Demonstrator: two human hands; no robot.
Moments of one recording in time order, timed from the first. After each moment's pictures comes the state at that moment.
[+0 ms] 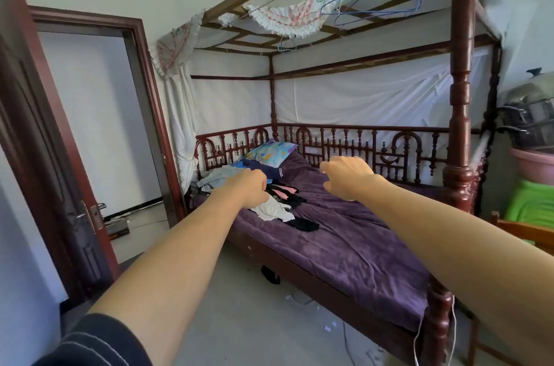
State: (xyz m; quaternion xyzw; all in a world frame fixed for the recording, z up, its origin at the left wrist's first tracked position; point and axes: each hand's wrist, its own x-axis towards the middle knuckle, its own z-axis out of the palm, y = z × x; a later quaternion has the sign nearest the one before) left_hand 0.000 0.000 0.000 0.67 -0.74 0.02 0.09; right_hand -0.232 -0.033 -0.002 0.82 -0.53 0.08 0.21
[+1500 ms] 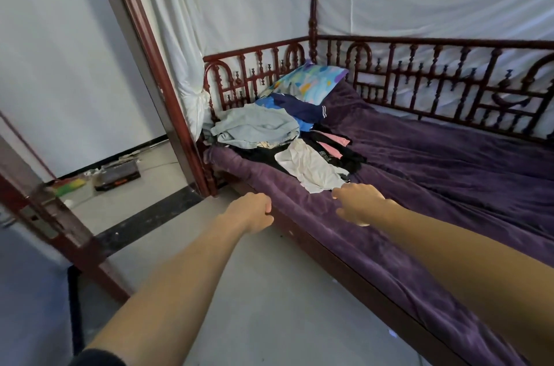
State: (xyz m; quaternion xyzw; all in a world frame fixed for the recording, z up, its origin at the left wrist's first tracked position) left_hand 0.290 -0.496 -0.220 0.71 -0.69 -0.13 -0.02; right_hand 0.045 -0.575 -0.254 0.86 -0.51 -0.07 0.02
